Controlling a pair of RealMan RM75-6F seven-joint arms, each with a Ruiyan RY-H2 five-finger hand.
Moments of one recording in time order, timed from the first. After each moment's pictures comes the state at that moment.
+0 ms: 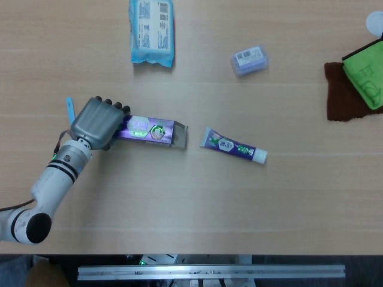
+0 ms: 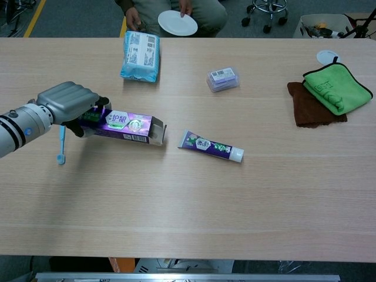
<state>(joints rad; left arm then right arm) -0.71 -1.42 -0.03 -1.57 0.98 0.86 0.66 0.05 -1.01 0.08 -1.67 -1.49 1.50 0.01</state>
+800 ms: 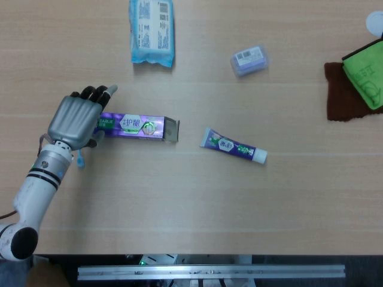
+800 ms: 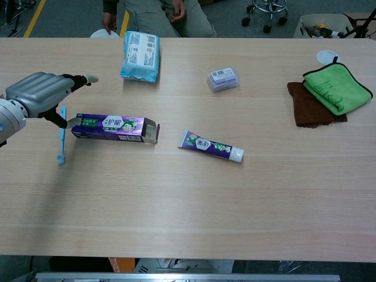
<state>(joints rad) -0.63 -1.32 -0.01 -1.71 1.01 1.04 0.52 0.06 -1.02 0.08 -1.67 -1.49 1.49 0.02</state>
